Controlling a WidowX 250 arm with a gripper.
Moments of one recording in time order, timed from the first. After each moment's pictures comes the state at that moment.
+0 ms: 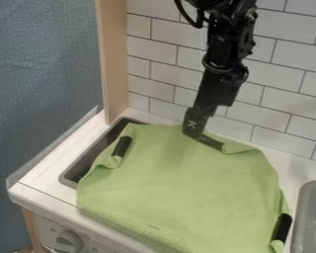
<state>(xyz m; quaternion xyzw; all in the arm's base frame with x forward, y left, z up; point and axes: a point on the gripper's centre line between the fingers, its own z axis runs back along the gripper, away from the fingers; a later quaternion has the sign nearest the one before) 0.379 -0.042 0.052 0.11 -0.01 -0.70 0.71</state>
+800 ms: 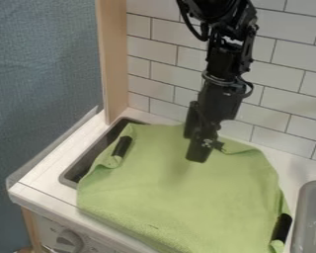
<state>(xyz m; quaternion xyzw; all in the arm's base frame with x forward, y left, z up) 0.344 -0.051 0.036 0.01 0.08 -0.51 0.85</state>
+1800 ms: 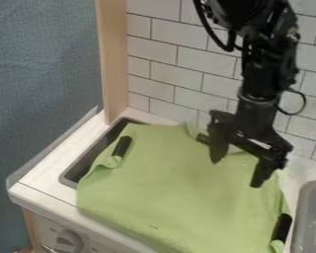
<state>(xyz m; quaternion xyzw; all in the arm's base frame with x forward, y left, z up) 0.315 -0.127 0.045 0.00 -0.03 -0.15 0.99</state>
